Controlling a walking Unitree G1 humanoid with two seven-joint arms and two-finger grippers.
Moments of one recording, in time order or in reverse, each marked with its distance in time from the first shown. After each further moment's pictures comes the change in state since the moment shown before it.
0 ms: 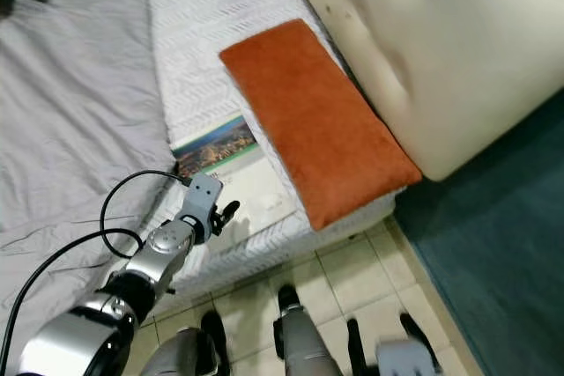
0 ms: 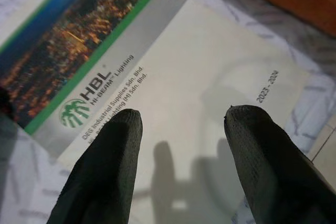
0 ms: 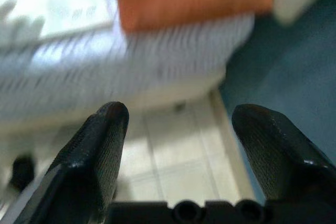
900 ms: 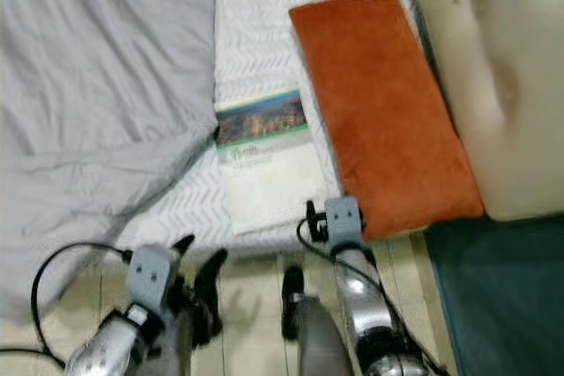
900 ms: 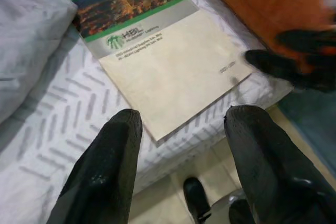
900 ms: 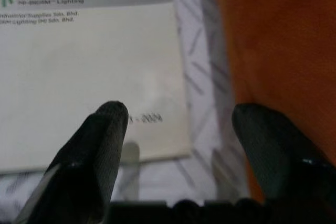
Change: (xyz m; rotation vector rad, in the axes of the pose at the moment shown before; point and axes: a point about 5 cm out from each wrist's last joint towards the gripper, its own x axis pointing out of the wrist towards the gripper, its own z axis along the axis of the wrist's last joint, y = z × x) left arm -0.147 -0.045 -0.013 -0.116 -0.226 -0.089; right arm 0.214 0.024 0.037 0.075 -0.227 0.064
